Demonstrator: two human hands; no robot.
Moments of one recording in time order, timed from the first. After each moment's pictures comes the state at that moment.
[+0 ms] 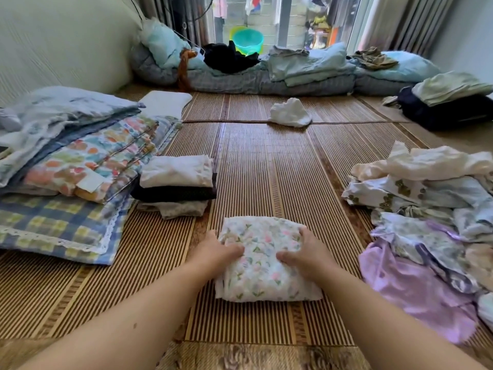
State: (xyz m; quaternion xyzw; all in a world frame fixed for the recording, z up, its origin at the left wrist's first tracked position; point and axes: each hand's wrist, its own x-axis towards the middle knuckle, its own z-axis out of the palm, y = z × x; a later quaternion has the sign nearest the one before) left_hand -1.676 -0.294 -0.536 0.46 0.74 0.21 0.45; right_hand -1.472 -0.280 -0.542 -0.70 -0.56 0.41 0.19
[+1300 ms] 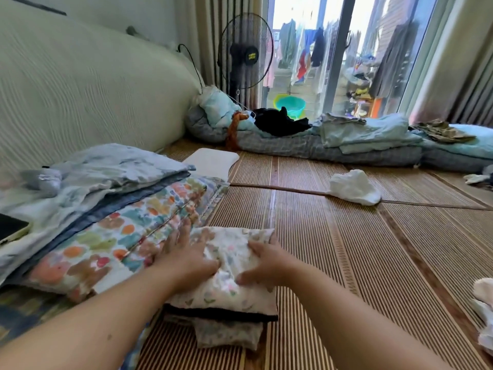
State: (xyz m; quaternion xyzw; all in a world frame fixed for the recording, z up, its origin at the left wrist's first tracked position) left_hand -1.874 -0.097 -0.508 0.59 0.79 0.03 0.17; right_hand -1.684 -0.038 -0.510 -0.53 -0.78 0.34 0.03
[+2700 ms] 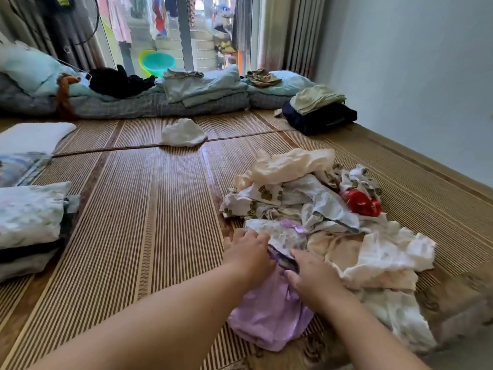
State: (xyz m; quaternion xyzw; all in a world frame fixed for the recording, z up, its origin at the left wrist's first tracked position) left_hand -1.343 -0.260 -0.527 0.83 0.54 0.01 0.11; right_hand -1.205 -0.325 -0.540 -0.75 -0.64 0.14 0.10
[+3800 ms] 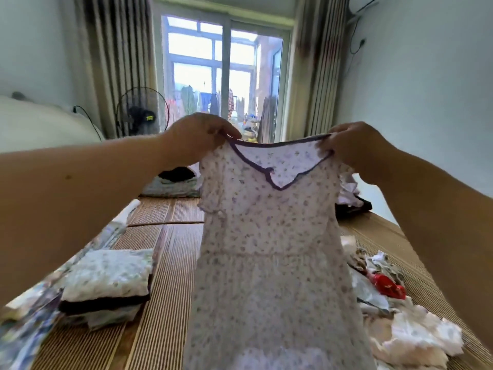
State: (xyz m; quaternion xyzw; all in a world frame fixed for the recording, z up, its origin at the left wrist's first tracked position) left_hand -1.577 -0.293 -0.156 0.82 0.42 0.38 0.02; right_hand -1.315 -0.346 -0.153 -0.58 -0.60 0.16 0.53
